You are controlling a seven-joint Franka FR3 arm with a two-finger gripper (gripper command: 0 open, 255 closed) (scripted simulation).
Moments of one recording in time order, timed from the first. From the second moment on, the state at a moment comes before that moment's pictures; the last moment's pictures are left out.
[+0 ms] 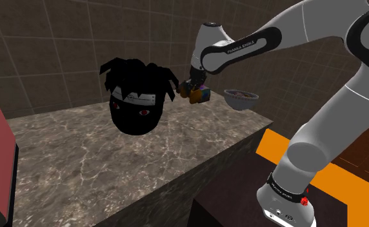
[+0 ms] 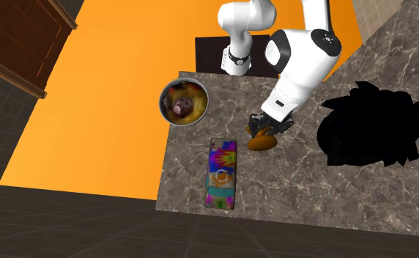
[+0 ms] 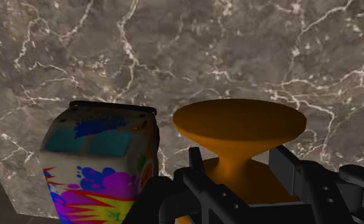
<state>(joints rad) -0.05 -0.21 0.09 -2.29 -0.22 2.33 0.21</state>
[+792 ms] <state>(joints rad) -0.04 -0.26 0.09 -2.17 -0.19 2.17 0.17</state>
